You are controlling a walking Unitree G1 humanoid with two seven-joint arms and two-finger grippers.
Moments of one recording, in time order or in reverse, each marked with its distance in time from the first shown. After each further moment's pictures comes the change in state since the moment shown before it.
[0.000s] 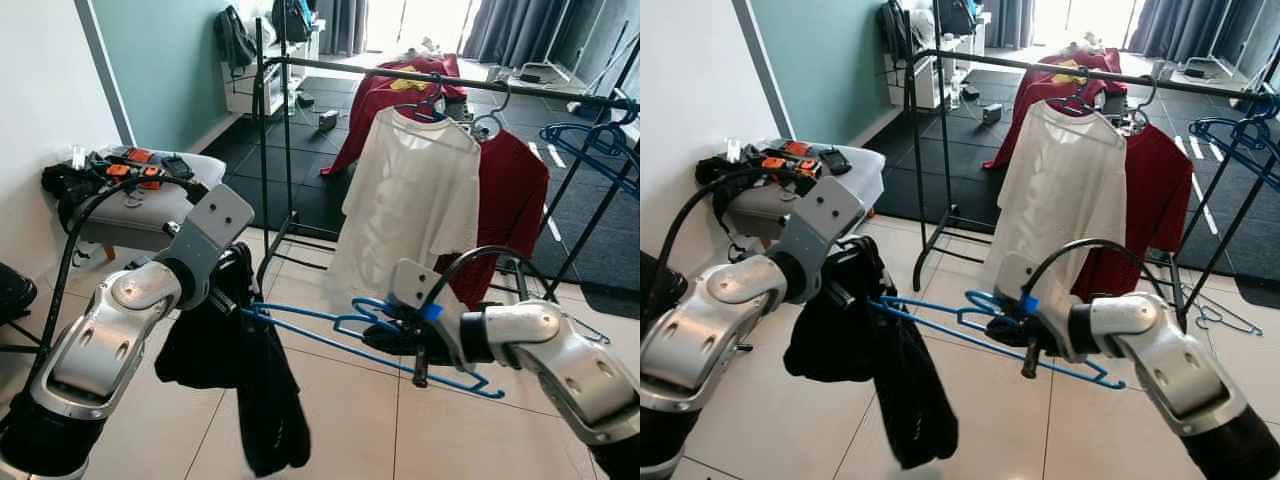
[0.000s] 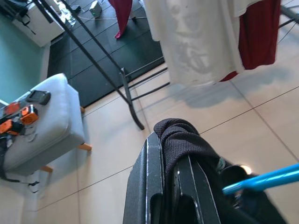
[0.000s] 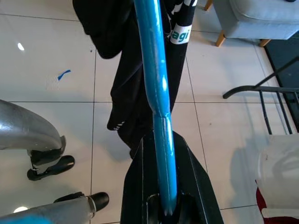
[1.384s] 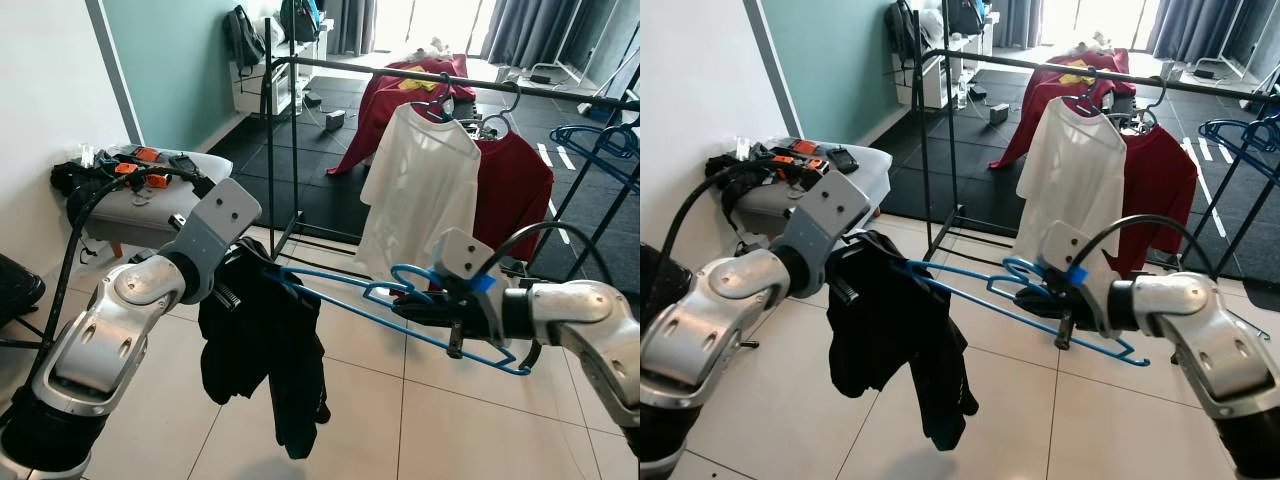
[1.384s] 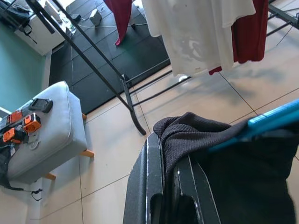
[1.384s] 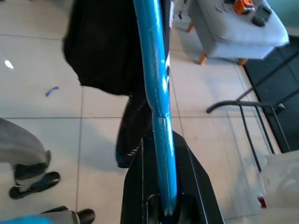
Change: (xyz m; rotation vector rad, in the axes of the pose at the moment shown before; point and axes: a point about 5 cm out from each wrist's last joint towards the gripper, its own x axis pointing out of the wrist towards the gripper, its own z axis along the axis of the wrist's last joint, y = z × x) left arm 0.001 -0.005 0.011 0.025 -0.040 -0.030; right arm -0.033 -0.019 0.005 -0.017 -0.090 -0.067
